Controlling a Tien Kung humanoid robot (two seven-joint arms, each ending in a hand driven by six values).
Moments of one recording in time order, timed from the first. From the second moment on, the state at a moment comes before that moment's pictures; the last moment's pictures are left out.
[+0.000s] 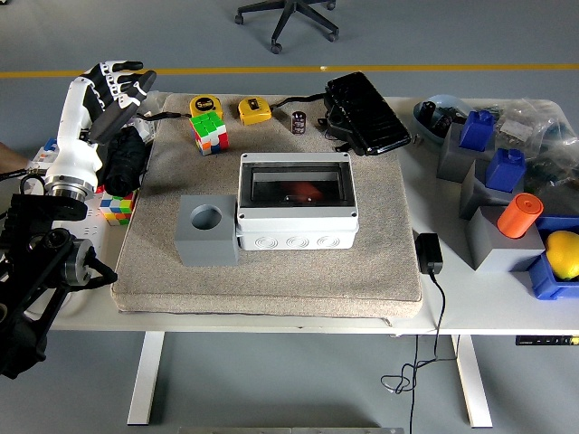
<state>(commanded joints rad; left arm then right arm) -0.35 0.26 -1.21 -1.39 1.06 0.38 -0.14 -0.01 -0.21 0.73 0.43 0.03 -0.29 0.07</state>
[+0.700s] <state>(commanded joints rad) -0.33 0.28 -1.24 -1.39 1.04 0.36 -0.14 0.00 -0.21 0.73 0.42 0.03 -0.26 0.03</state>
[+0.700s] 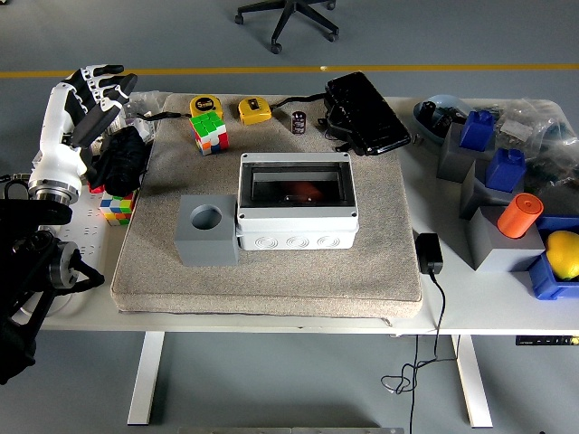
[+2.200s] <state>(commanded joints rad) -0.30 0.27 -1.24 -1.41 1.04 0.35 -0.12 0.00 -0.21 0.75 0.42 0.02 -0.27 0.01</state>
